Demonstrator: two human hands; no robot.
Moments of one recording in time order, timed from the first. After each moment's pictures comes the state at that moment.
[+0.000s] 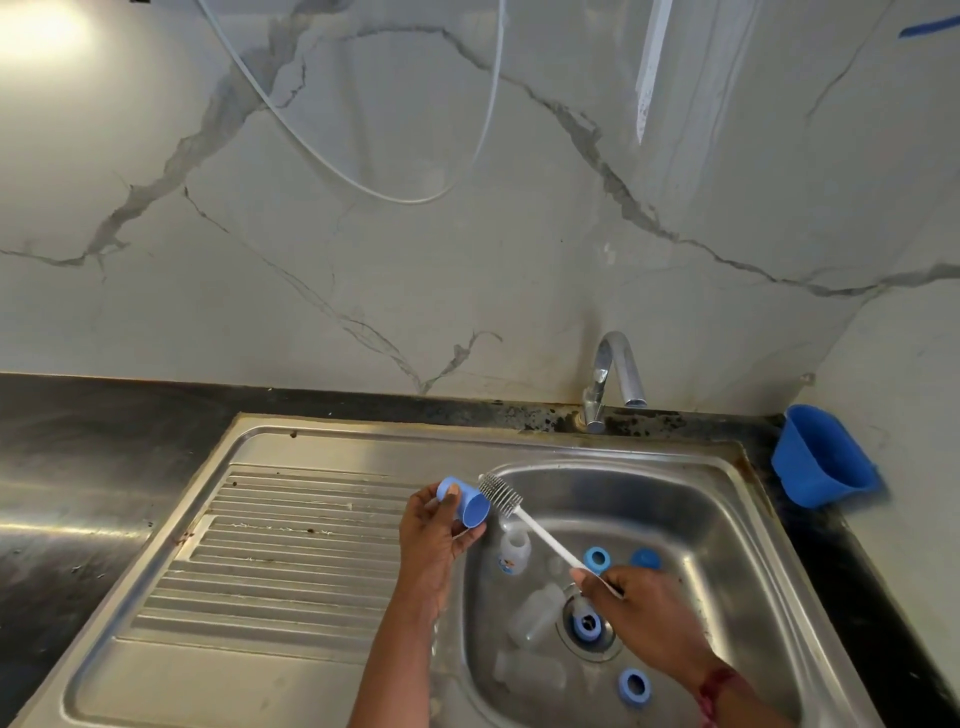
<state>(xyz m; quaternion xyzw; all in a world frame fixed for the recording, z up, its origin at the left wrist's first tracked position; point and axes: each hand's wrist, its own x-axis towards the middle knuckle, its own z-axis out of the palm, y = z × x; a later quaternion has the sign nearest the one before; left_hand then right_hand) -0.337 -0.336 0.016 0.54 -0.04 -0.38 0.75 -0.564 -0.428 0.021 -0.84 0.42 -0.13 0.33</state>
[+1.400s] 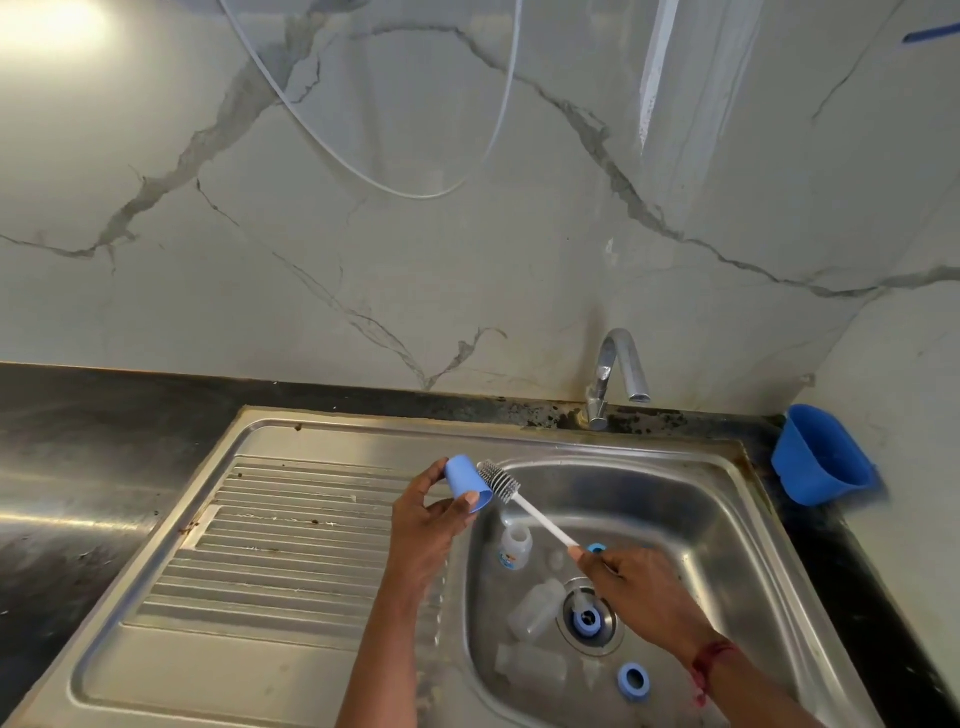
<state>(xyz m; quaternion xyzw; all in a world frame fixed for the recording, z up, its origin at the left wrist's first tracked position) -0.324 -0.320 0.023 0.61 -0.20 -0.31 0.70 -0.552 -0.431 0.032 -0.84 0.42 -0.08 0.33</state>
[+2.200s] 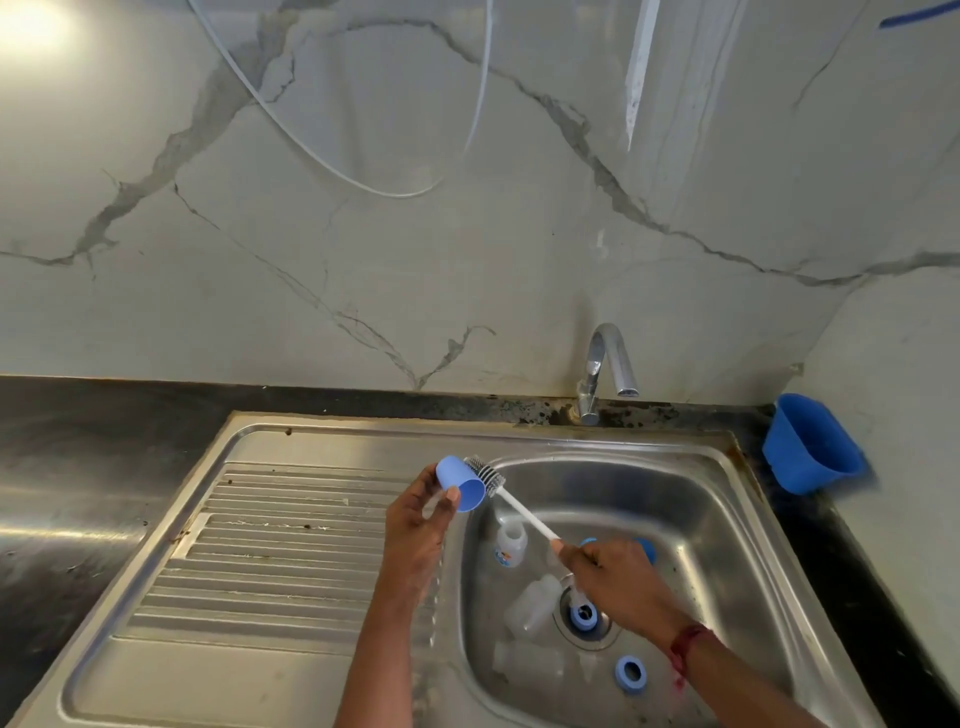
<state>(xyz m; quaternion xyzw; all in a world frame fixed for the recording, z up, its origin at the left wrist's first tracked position) -0.326 -0.321 0.016 0.62 -0.21 -0.31 0.69 -0.539 -0.433 0.027 -0.82 0.44 -0.06 0.37</state>
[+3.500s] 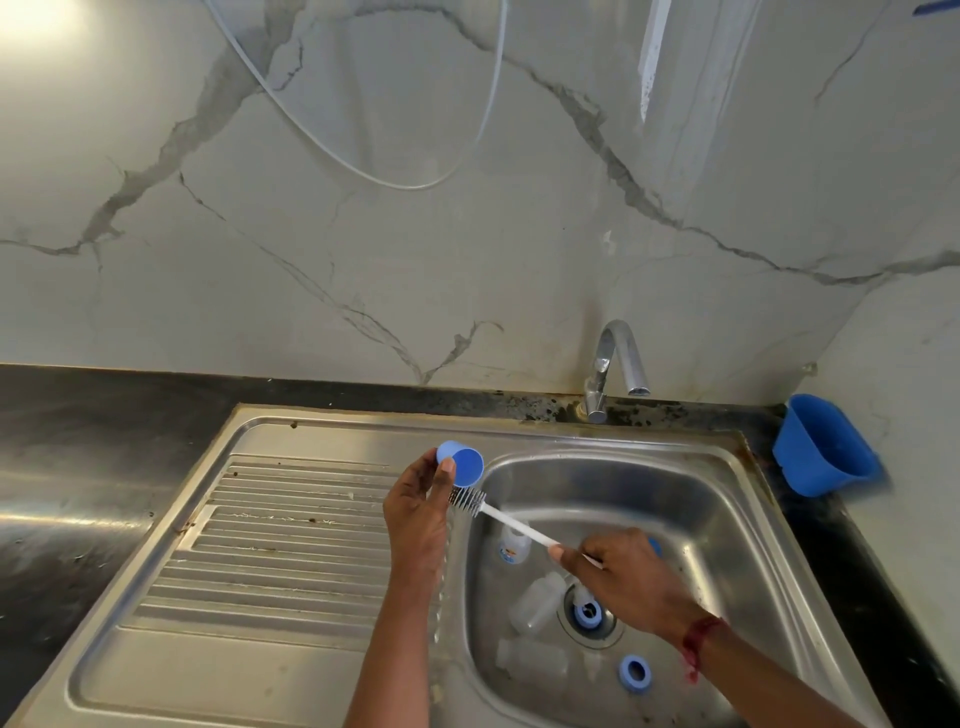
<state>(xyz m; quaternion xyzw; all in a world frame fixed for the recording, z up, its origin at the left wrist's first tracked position) -0.333 -0.333 0.036 0.59 -0.12 -0.25 0.76 -0.543 -0.440 0.030 -0.88 0.35 -0.09 0.31</state>
